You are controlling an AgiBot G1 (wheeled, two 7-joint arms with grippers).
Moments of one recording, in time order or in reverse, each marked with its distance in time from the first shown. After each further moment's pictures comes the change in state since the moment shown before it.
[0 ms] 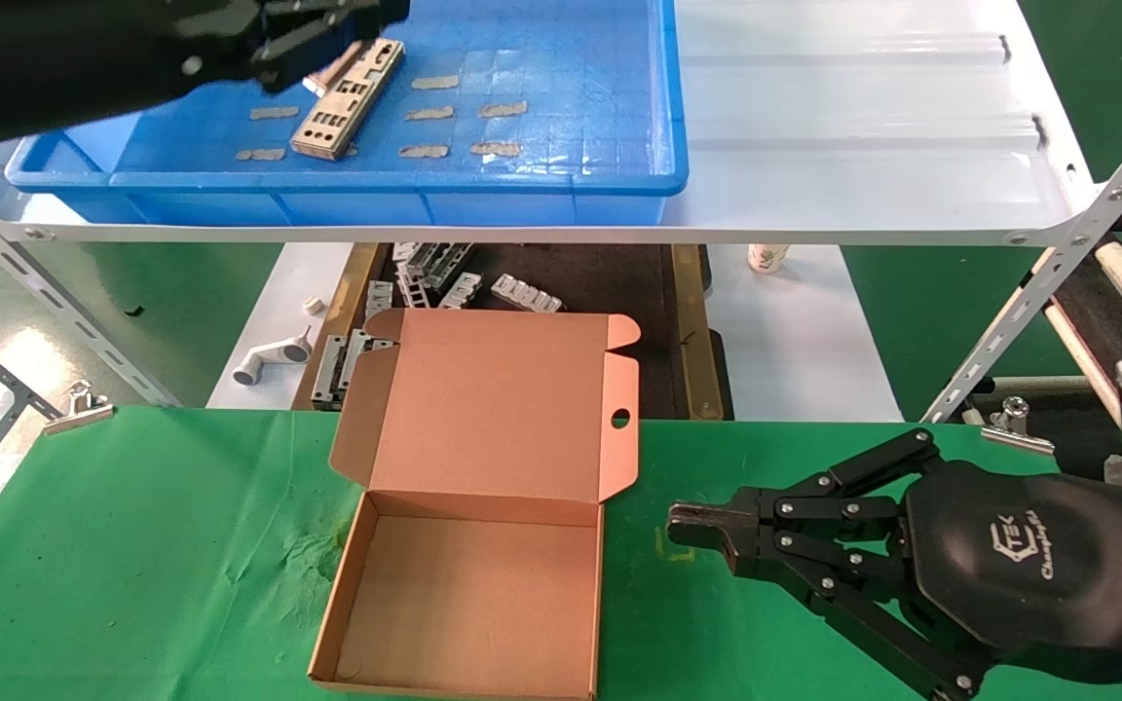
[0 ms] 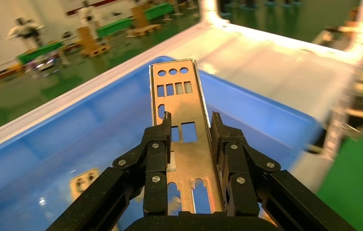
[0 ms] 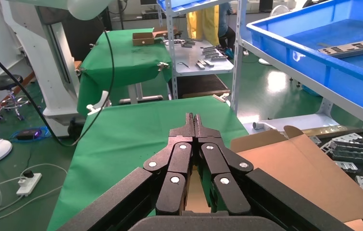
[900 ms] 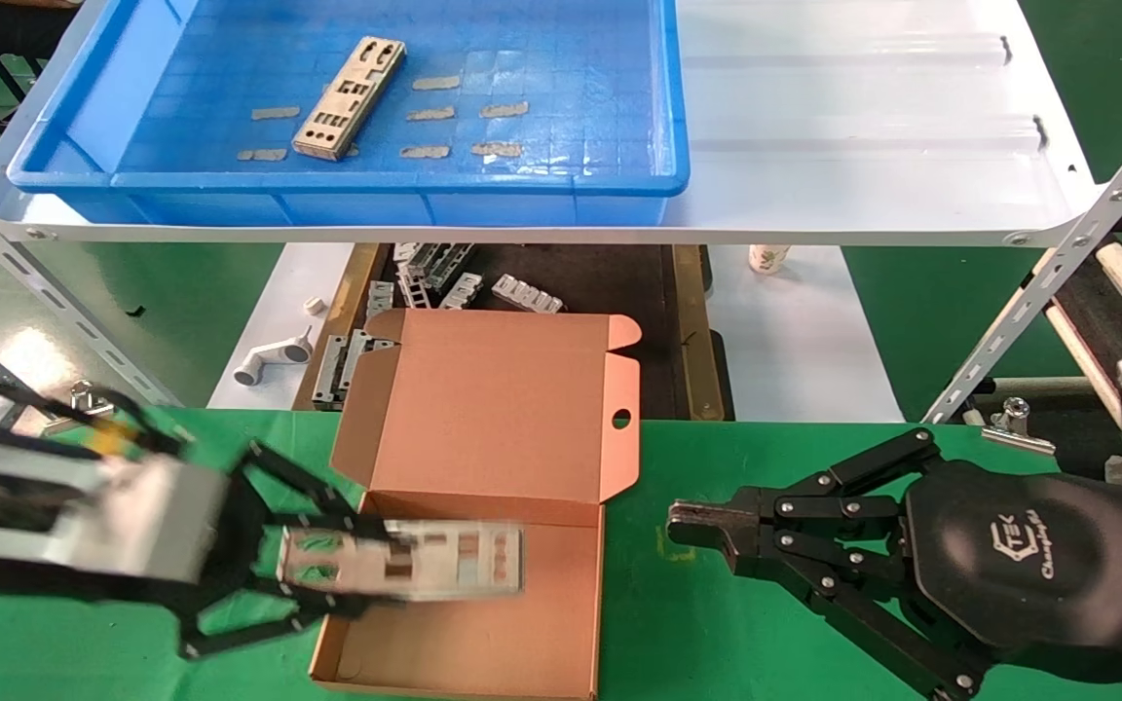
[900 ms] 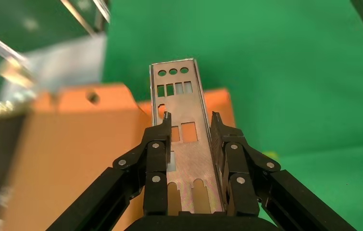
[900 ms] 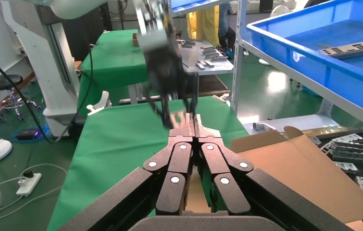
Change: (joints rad) left arm 0.126 -0.130 0.154 -0.069 -0.077 0.552 0.492; right arm 0.000 0.001 -0.002 0.000 0.001 0.001 -0.001
